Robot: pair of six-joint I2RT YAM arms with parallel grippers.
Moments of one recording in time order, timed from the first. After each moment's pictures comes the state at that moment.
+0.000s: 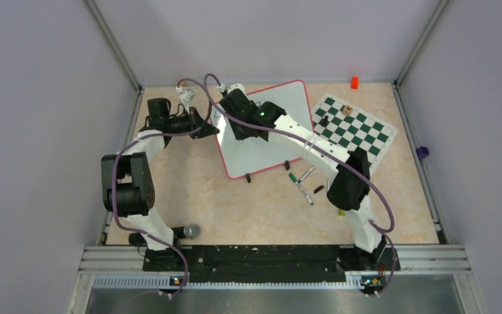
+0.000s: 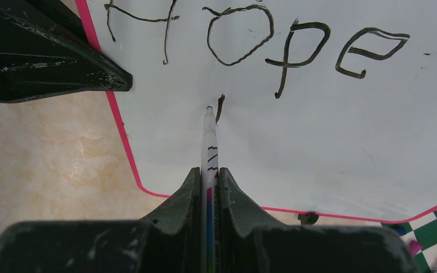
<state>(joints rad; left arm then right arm) 0.07 1.74 1.12 0.00 1.15 -0.06 0.92 2.10 2.14 -0.88 0.36 0.31</state>
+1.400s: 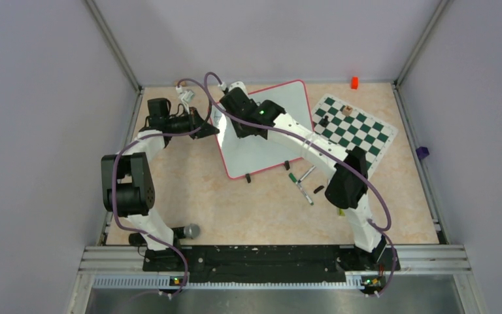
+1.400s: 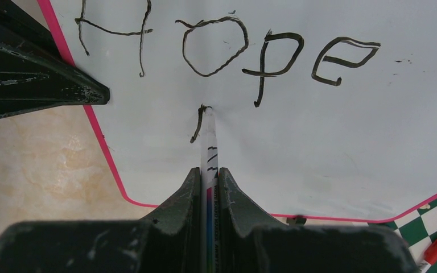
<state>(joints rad) 0.07 1.74 1.12 0.00 1.14 -0.06 0.90 2.13 2.18 -0.89 0.40 0.29</state>
